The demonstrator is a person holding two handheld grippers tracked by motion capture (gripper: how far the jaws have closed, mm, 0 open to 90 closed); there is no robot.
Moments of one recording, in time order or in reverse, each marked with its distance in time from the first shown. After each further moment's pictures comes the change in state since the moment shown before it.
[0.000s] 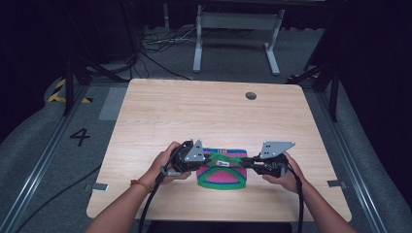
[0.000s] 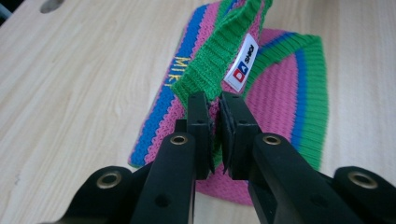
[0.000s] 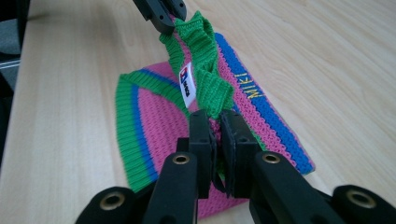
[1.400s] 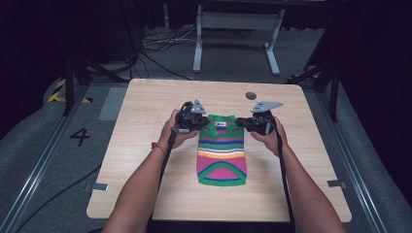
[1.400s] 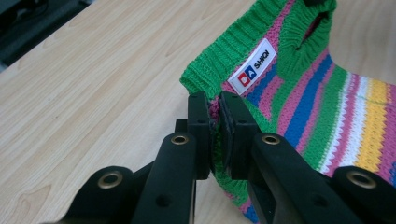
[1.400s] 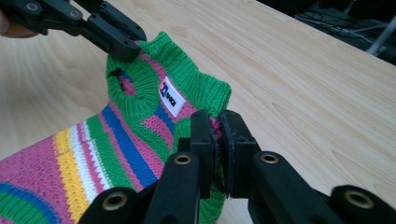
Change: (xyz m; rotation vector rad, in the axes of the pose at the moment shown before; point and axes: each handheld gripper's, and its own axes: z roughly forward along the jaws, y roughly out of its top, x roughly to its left) left arm 0.116 0.014 0.036 0.003 0.146 -0.280; right arm -0.109 0.041 0.041 -0.041 -0.207 0.190
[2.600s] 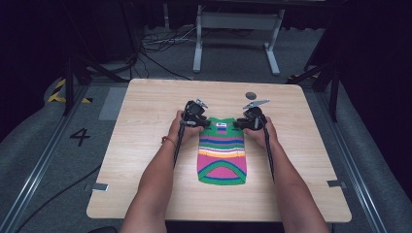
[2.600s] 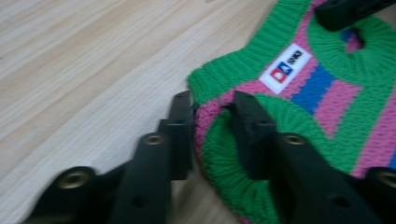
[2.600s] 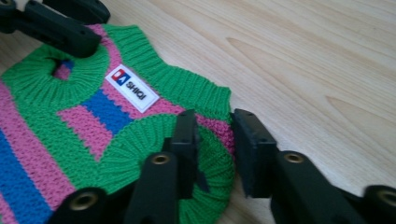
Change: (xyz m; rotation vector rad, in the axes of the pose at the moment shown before) left arm 0.040 -0.015 0.077 0.111 -0.042 -0.254; right arm -0.042 -0.026 0.067 0.196 -0.091 0.186
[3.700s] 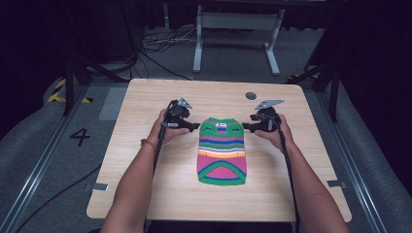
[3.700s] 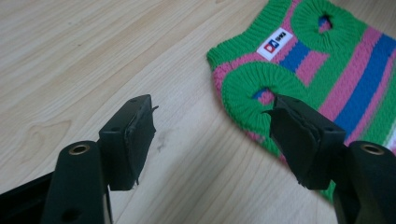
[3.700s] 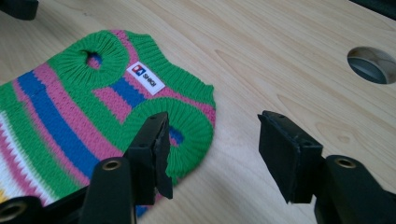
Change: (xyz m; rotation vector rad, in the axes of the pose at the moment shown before) left arm 0.013 -0.020 -0.057 -0.041 0.023 0.024; right arm 0.004 0.000 -0.056 -0.037 -0.050 -0.093
